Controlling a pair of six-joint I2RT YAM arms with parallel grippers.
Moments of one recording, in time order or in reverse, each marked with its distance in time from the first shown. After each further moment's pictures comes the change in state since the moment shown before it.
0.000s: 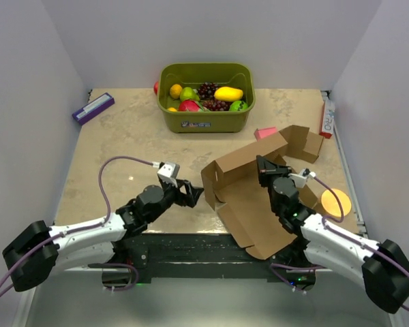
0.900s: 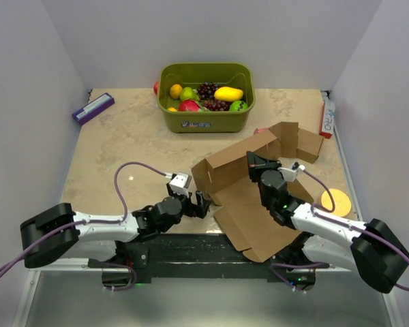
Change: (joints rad) left arm -0.229 0.211 -0.008 0.053 -0.224 -0.153; right arm 0.067 0.207 0.124 0.048 0.039 0.019
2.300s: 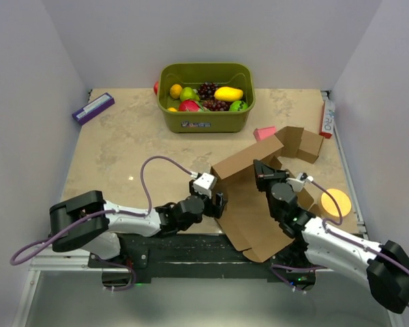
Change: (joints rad) left arm -0.082 0.249 0.214 0.043 -0.043 0.120; right arm 0.009 -0.204 -0.135 -0.041 0.004 0.019
